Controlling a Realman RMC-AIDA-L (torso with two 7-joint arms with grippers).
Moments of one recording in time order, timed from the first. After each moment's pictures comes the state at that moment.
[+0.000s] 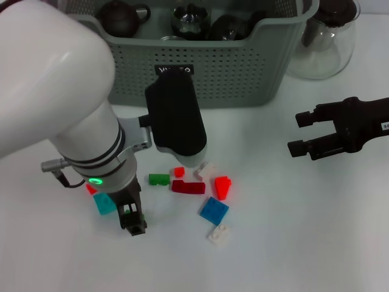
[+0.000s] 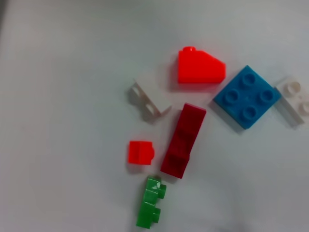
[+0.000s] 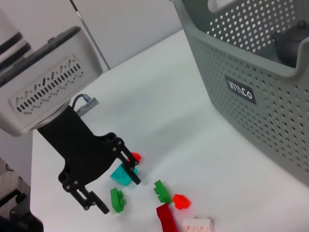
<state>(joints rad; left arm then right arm) -0.49 -2.18 1.87 1.51 2.82 1.65 -2.45 0.66 1.98 -0.73 -0.70 -2.24 -1.70 1.67</state>
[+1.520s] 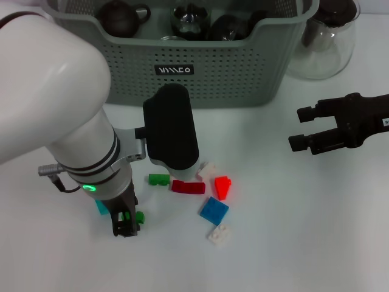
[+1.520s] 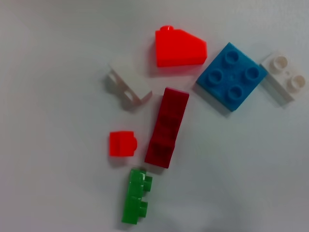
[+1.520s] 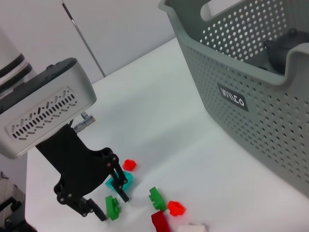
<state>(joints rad) -0.48 -2.18 1.86 1.46 2.82 1.63 -2.35 0.66 1.98 -0.71 -0.70 -2.24 -1.70 1.67</state>
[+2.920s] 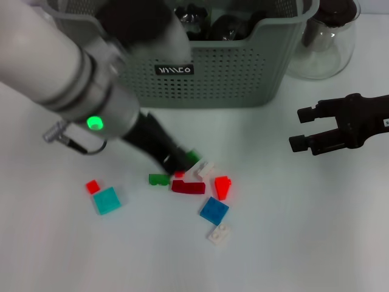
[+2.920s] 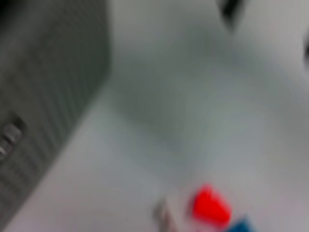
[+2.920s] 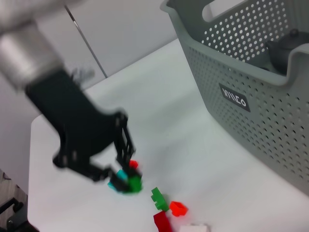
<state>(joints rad) -0.50 -2.17 1.48 1.59 2.47 1.64 -2.54 0.66 1.98 -0.71 -0.70 -2.24 -1.71 1.67</state>
